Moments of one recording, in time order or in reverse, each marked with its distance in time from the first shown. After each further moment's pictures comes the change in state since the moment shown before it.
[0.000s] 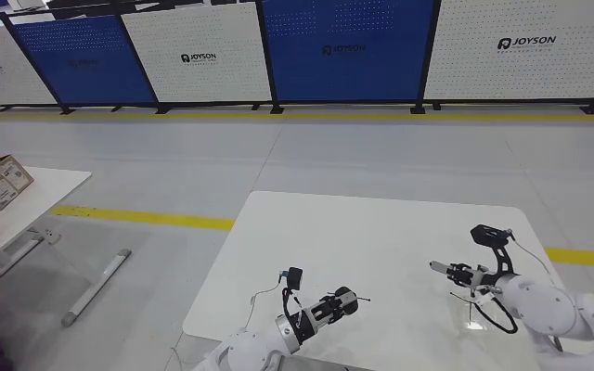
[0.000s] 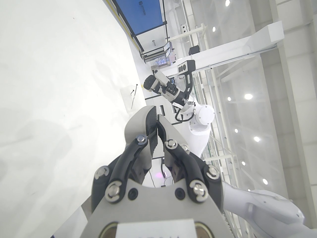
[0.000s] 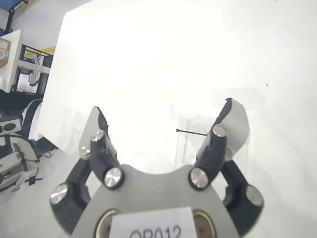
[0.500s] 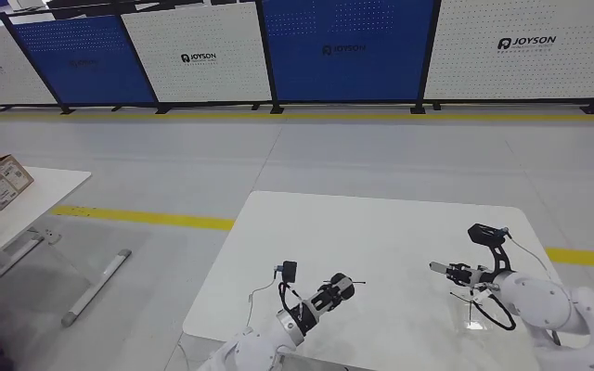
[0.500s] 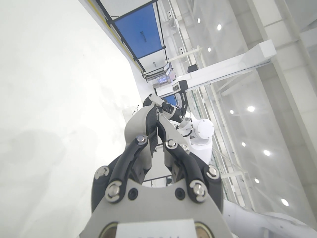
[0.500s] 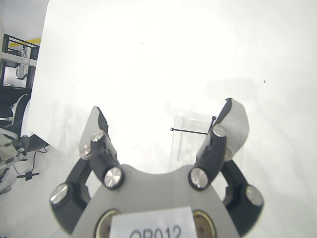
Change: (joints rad) left arm -0.029 -0.016 0.040 0.007 0.106 0.024 0.189; right arm 0.012 -0.001 -0.009 0.008 -0.009 0.007 0.005
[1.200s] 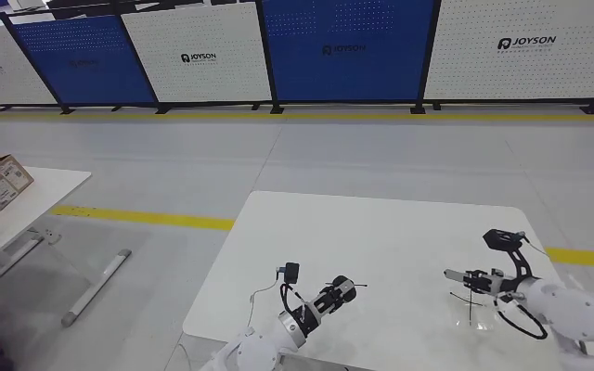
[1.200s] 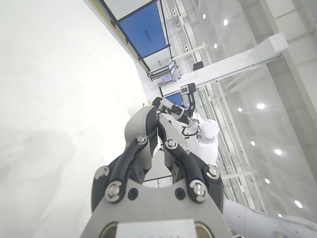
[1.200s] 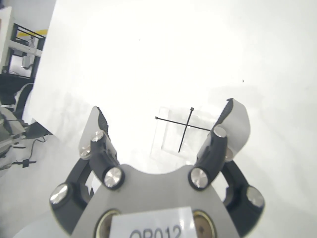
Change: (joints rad) left arm 0.000 0.000 0.001 0.000 -0.001 0.001 -0.003; right arm -0.035 0.032 0.100 0.004 0.005 -0.195 0.096
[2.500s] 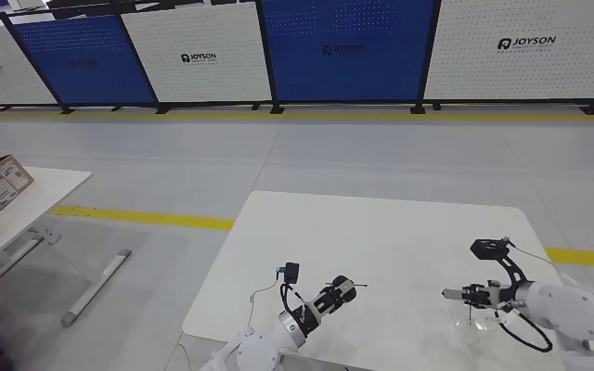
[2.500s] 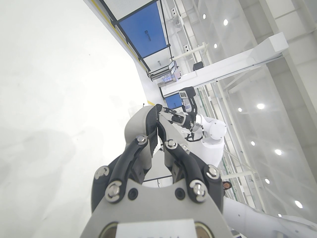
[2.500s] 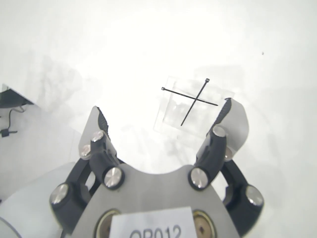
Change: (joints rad) left arm 0.000 0.000 0.000 0.000 0.000 0.000 0.000; right arm 0.008 0.024 0.002 -0.054 0.020 -0.062 0.214
